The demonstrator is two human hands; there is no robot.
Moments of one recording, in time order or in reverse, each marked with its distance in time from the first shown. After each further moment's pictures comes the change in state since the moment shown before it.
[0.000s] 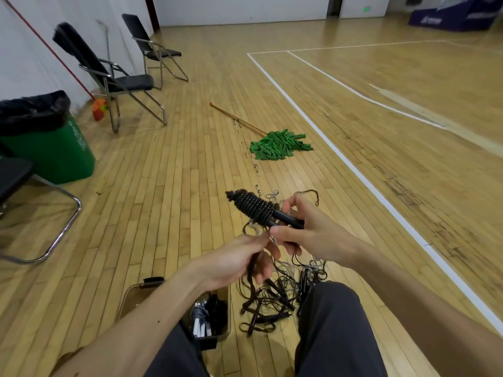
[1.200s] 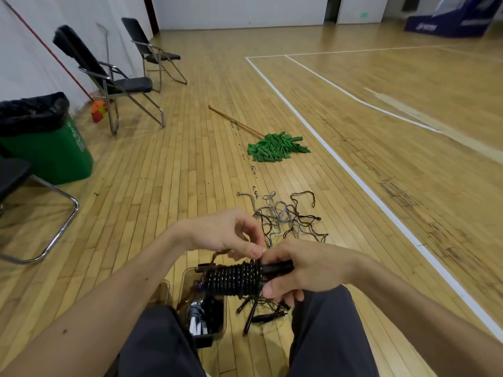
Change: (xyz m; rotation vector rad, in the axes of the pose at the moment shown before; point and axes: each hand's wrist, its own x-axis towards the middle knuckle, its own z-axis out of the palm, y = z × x) left_hand -0.006 0.044 -0.029 0.485 -0.245 0.151; right_hand -0.032 -0.016 0.015 -0.272 -0.498 0.086
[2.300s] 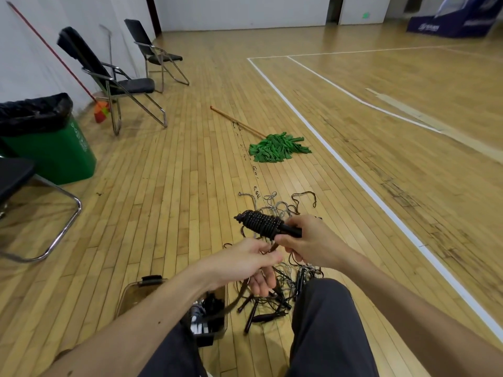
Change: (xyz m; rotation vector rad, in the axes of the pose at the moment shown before) left_hand 0.008 -0.005 0.071 -0.242 0.224 -0.261; right_hand 0.021 0.053 -0.011 -0.047 0.620 0.150
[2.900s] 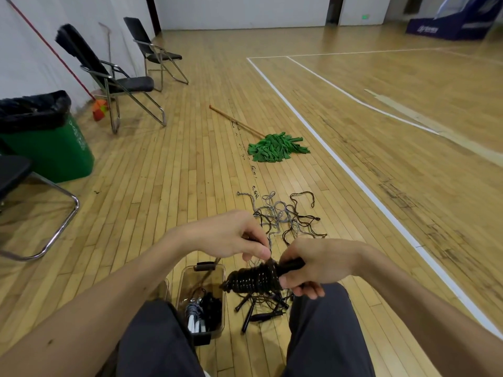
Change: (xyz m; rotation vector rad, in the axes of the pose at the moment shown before) left_hand -0.004 0.033 -0.045 0.711 -0.069 0.300; right_hand -0.027 -0.031 -0.020 -0.120 -0.661 0.073
